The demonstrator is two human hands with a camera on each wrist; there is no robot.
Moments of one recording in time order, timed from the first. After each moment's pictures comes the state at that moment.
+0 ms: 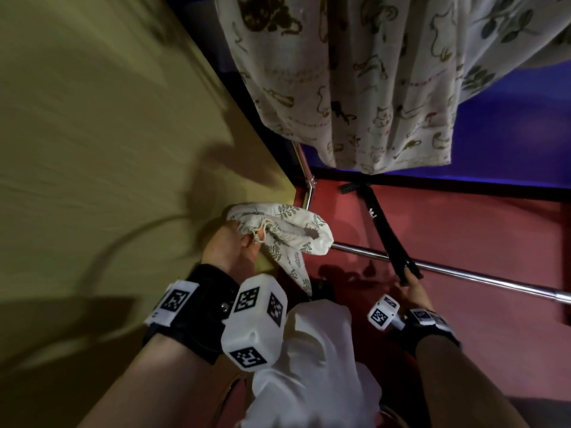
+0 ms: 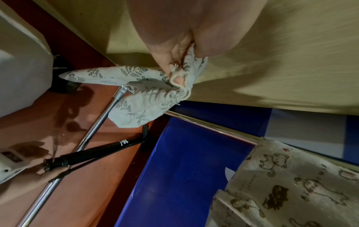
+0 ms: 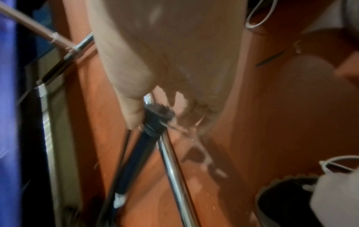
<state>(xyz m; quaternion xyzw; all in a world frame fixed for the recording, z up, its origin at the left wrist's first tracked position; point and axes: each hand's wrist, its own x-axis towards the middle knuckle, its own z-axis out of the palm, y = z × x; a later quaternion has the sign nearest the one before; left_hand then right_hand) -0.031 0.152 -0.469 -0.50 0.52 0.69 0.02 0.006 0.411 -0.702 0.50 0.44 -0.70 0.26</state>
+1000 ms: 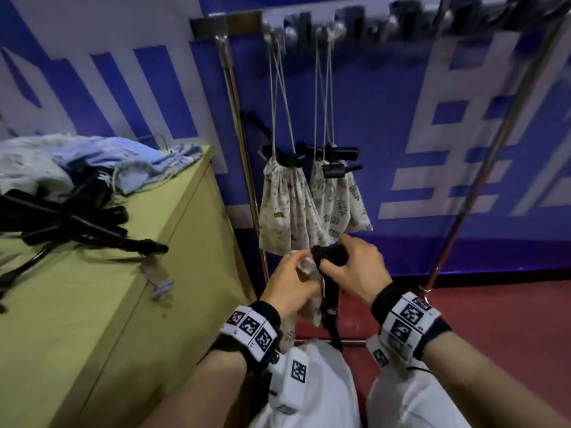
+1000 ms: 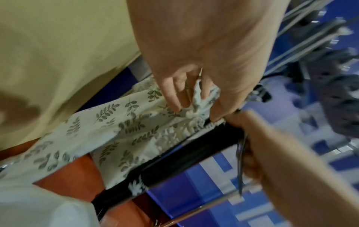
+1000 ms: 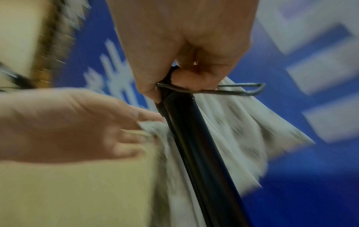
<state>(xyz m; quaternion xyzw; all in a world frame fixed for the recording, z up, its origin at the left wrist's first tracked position) 0.067 0.230 -0.268 0.05 0.86 0.49 0.12 0.072 0.389 -0.254 -0.01 0.93 -0.33 -0.12</state>
